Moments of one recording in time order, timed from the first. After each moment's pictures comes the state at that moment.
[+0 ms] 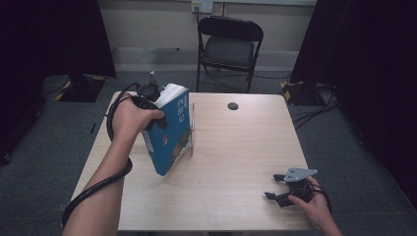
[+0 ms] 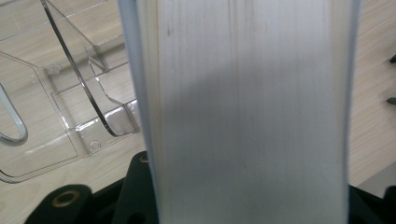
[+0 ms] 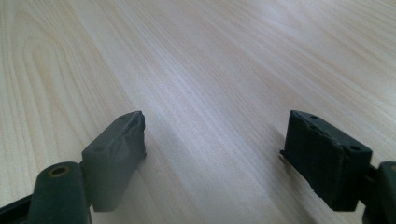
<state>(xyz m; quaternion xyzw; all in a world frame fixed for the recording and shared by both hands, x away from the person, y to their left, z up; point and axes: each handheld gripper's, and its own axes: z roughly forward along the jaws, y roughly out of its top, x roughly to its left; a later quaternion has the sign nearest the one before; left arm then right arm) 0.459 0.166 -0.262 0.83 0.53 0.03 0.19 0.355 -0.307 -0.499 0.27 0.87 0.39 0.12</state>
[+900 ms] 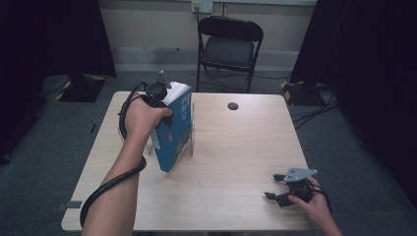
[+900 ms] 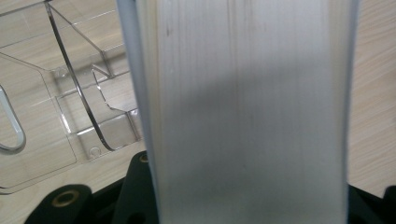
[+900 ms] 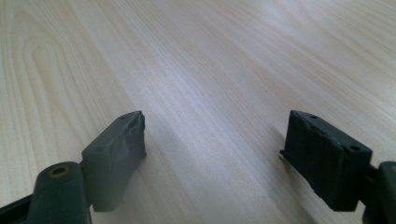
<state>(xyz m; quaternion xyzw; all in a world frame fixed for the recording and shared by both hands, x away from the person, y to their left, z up) 0.471 0.145 -0.268 0.81 0.56 0.06 0.18 0.355 -0.307 -0.499 0.27 0.87 0.39 0.12</state>
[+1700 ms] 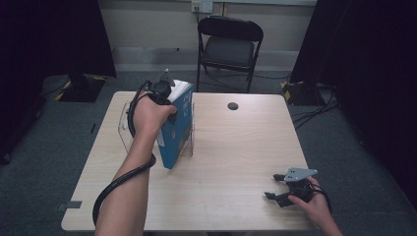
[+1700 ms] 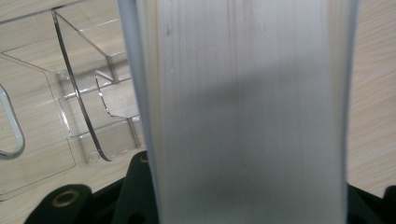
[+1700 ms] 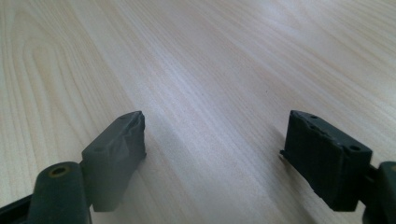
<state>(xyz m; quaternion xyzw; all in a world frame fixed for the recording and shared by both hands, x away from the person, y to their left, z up) 0.481 0.134 -0.271 0.80 0.58 0.07 0.18 0.355 -0.307 -0.499 0.27 0.87 0.39 0.12</state>
